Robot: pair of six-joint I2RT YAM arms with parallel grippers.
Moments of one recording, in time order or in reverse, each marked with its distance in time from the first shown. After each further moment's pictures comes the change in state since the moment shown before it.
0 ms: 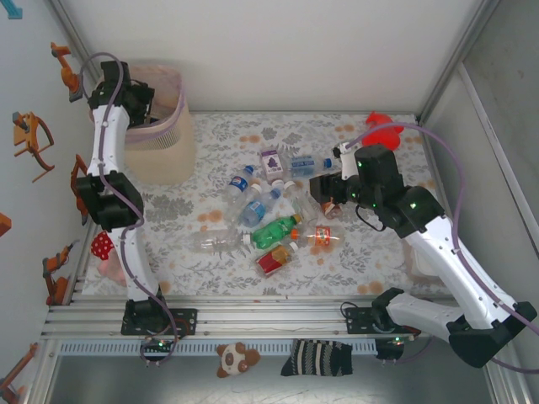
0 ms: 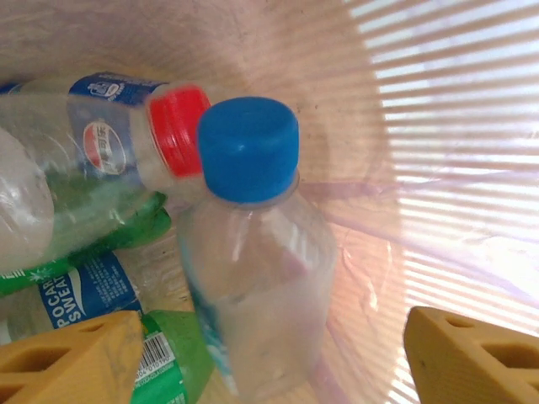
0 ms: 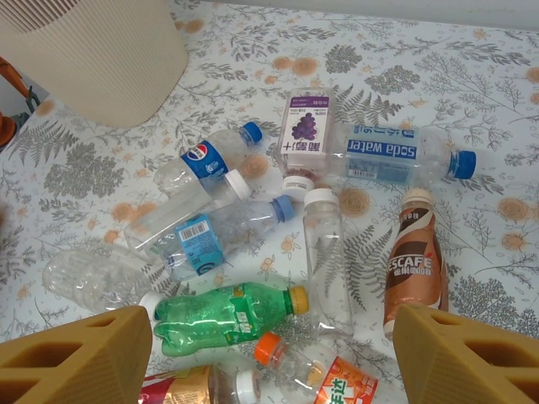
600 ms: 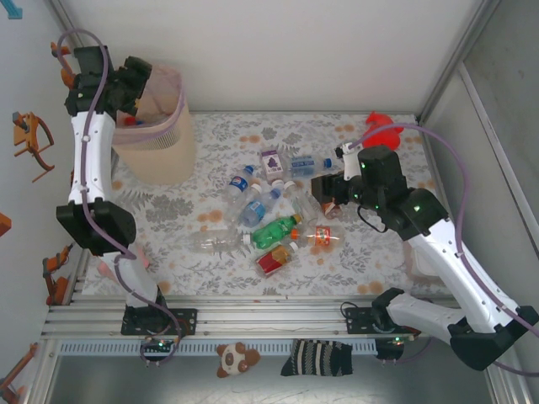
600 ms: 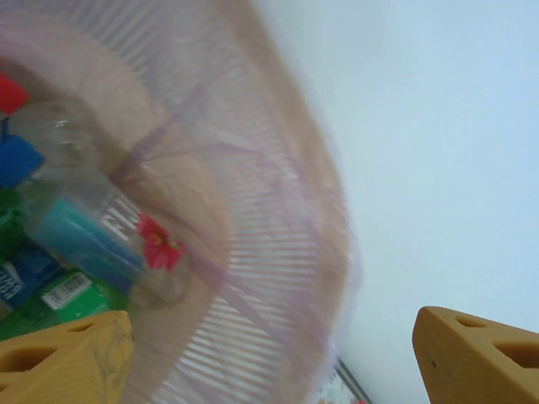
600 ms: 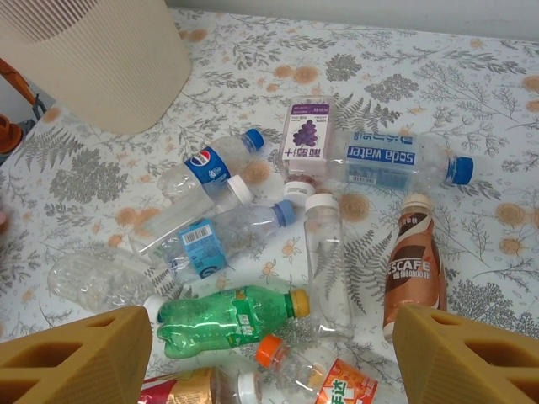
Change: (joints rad) left arm -0.023 -0.333 -0.169 0.130 0.137 0.245; right arm 0.000 -0.020 0.000 0.000 0.003 -0.001
